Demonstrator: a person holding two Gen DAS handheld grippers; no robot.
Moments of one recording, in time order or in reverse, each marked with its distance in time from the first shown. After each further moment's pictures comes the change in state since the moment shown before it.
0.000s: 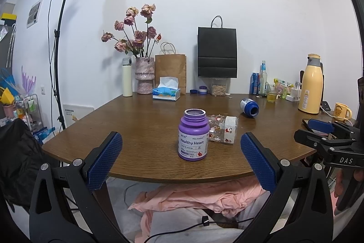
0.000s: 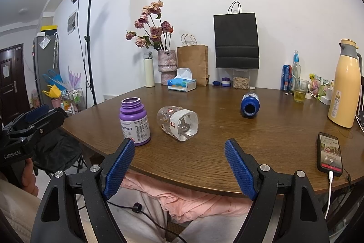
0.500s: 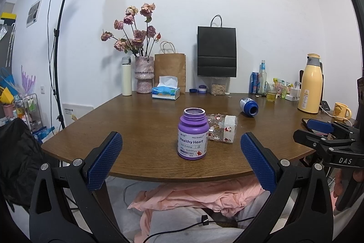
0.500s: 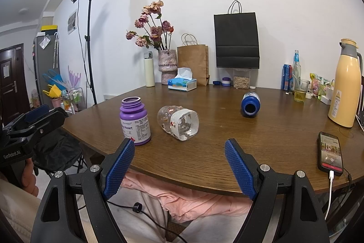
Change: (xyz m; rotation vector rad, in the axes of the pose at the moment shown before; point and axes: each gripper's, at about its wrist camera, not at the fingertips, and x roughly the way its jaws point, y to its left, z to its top) left arm -0.001 0.000 -0.001 -0.002 0.005 -0.004; right arm 0.000 0.000 -0.001 -0.001 0.001 0.000
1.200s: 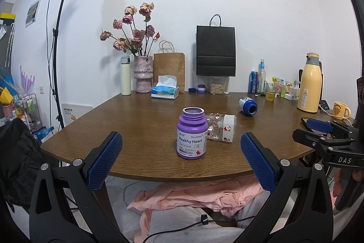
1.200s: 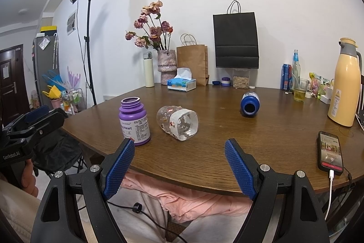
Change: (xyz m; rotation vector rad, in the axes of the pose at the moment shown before) left arm 0.000 -0.001 -0.001 0.003 0.001 -0.002; right arm 0.000 0.000 -0.002 0.005 -0.002 0.001
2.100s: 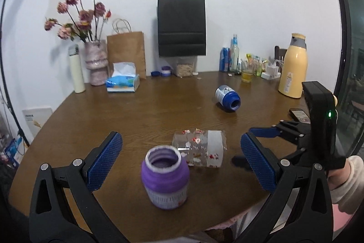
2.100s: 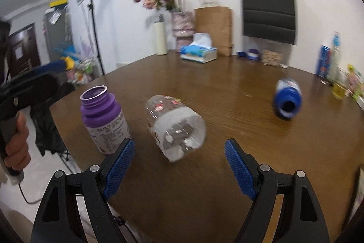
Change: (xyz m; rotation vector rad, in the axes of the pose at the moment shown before) left arm 0.150 -0.016 0.067 0.105 0.226 -0.254; right arm 0.158 -0.033 0.038 -0.074 0.258 0.173
